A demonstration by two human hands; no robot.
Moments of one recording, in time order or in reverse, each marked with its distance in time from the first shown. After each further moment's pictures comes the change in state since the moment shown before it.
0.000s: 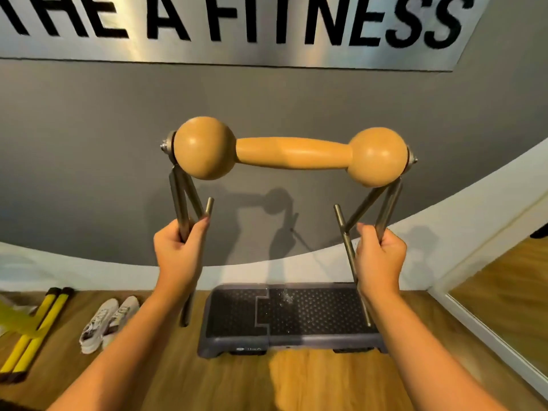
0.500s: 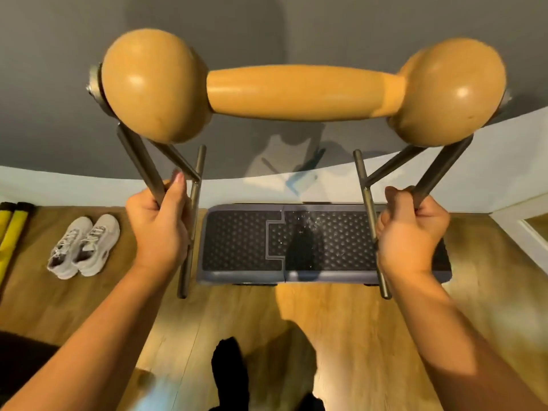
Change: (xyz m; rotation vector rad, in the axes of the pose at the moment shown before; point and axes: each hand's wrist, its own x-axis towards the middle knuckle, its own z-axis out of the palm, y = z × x) left_hand -0.008 -0.341 0.037 -0.148 -0.099 -0.252; right_hand 0.031 0.344 0.106 0.025 -0.016 0.133
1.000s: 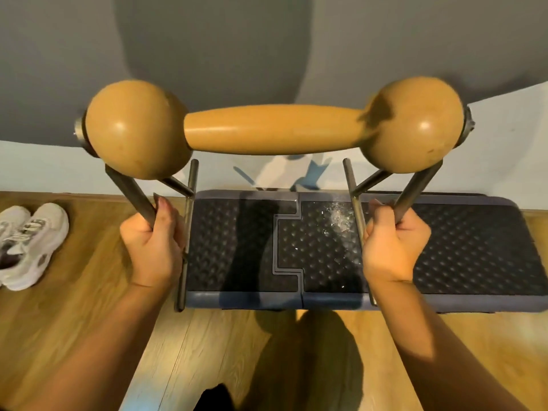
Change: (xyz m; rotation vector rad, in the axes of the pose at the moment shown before) left_hand 0.027 -0.318 -0.047 0.049 0.097 -0.017; right_hand 0.024 0.298 0.077 -0.073 0.011 -0.036
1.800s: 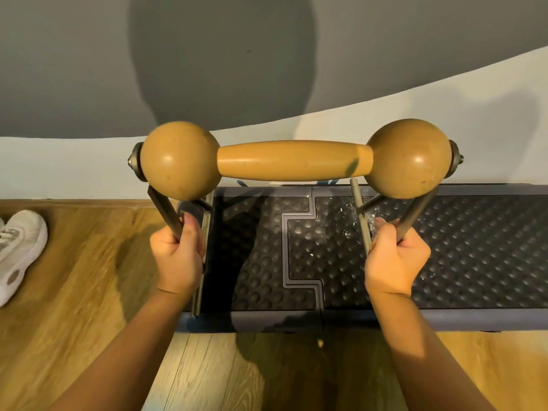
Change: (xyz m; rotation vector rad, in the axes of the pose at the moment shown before) left_hand 0.006 -0.135 0.004 0.025 -0.059 0.000; right_hand 0.000 0.141 0.018 0.013 0.105 0.014
